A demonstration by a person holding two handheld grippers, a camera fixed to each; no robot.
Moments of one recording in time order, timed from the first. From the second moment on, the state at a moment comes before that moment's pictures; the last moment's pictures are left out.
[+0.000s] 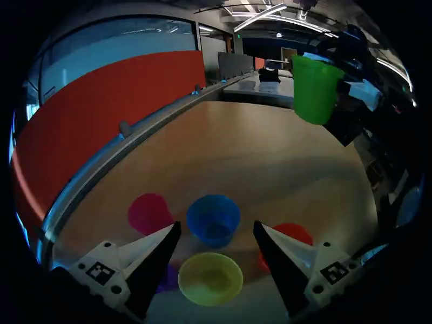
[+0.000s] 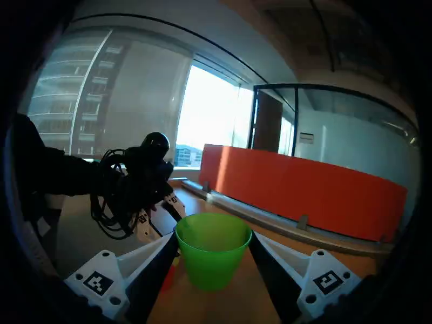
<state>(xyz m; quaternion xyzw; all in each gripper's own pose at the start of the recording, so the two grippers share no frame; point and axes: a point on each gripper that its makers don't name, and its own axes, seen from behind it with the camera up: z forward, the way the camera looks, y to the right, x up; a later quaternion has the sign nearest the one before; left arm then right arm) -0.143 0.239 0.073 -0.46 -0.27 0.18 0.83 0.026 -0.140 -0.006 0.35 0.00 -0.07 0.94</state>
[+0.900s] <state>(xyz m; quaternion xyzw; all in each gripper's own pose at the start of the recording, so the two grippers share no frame) -0.187 0.260 0.099 -0.44 -0.30 0.19 0.83 0.024 -0.116 -0.018 0.33 0.00 -0.07 0.94</state>
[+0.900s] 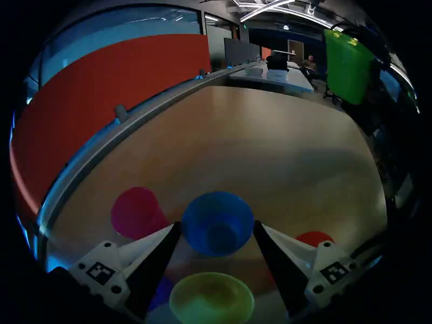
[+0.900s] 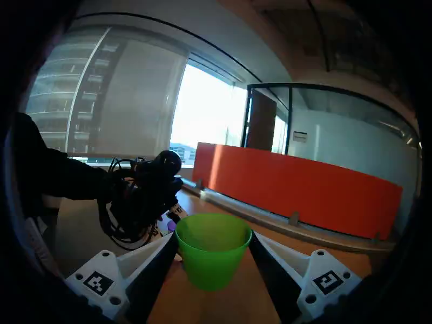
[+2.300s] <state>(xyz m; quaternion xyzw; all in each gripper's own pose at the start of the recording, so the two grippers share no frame) -0.116 0.252 0.100 -0.42 -0.23 0.11 0.87 0.033 -0.130 -0.013 0.33 0.00 -0.07 0.94</state>
